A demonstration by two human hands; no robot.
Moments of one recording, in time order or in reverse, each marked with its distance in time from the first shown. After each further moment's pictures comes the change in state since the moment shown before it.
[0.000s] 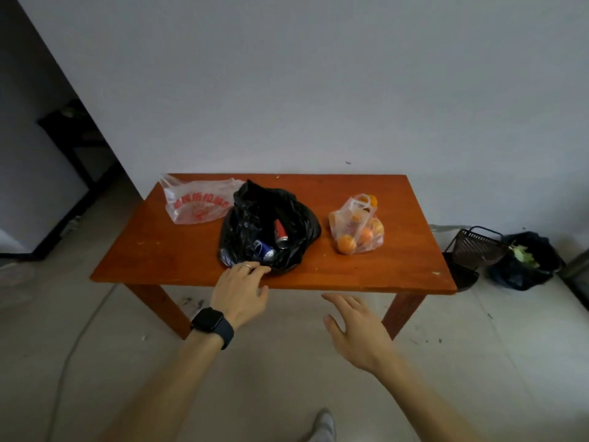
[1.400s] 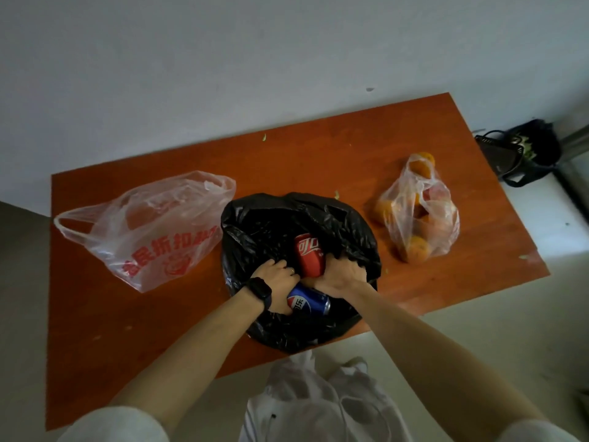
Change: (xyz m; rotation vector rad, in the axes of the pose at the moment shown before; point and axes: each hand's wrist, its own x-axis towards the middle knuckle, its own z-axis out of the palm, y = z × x) left_hand 0.364 -0.184 0.119 0.372 -0.728 0.748; right_hand 0.430 -0.002 0.140 -0.071 -0.469 0.788
